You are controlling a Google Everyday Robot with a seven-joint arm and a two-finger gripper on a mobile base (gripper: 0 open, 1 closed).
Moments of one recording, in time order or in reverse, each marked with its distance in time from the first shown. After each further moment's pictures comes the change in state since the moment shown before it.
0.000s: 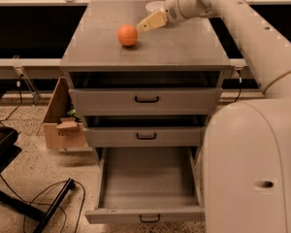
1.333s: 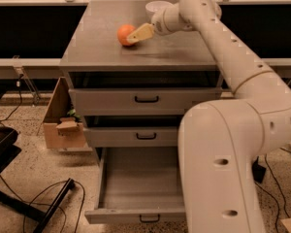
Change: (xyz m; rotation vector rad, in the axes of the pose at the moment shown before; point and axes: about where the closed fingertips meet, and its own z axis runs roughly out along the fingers) arm 0.034 0.013 0.079 -0.036 0.024 0.077
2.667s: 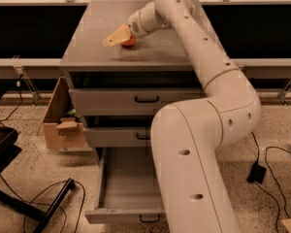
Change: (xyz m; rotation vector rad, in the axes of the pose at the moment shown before) arm -0.019 0.079 0.047 -0.220 0.067 0.067
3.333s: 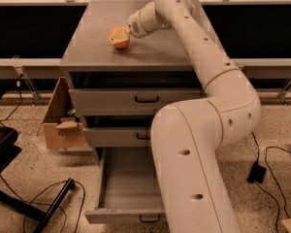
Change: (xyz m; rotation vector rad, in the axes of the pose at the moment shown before) arm 0.000 0.000 0.000 0.000 0.000 0.000
